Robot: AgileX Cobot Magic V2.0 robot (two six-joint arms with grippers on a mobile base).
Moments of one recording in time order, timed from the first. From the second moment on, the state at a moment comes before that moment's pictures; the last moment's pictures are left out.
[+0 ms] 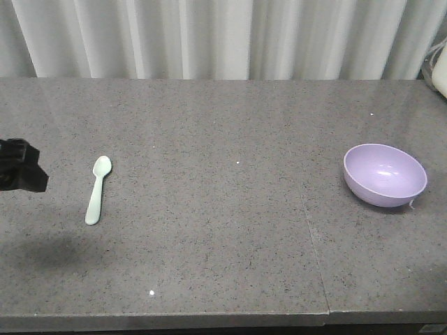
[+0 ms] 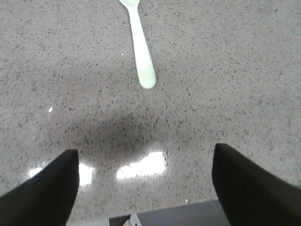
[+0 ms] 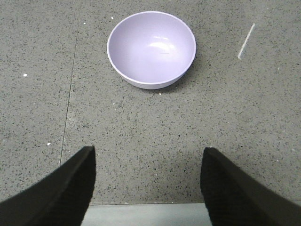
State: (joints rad) left arm -0.08 1.28 -1.25 -0.15 1.18 -0.08; right arm 0.03 0.86 -1.05 -0.03 1.09 0.10
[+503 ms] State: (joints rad) left arm -0.17 1.64 -1.52 -0.07 1.24 -0.18; right arm 0.03 0.86 -1.05 -0.03 1.09 0.10
